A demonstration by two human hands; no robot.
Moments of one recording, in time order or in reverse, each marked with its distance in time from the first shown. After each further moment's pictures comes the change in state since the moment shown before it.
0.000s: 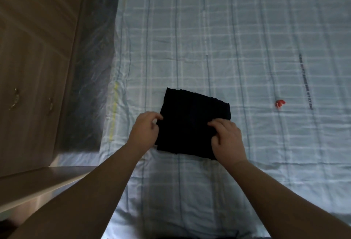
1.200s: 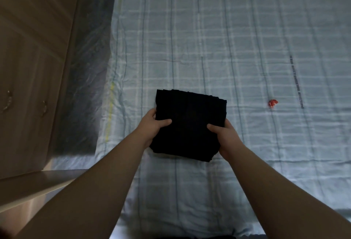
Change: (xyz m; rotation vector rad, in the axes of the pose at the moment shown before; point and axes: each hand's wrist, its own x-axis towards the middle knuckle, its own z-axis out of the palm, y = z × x) left_hand 0.014 0.023 0.013 -0.857 -0.245 -0.502; right_hand 0.018 -0.005 -0.013 1.185 -0.160 0.801
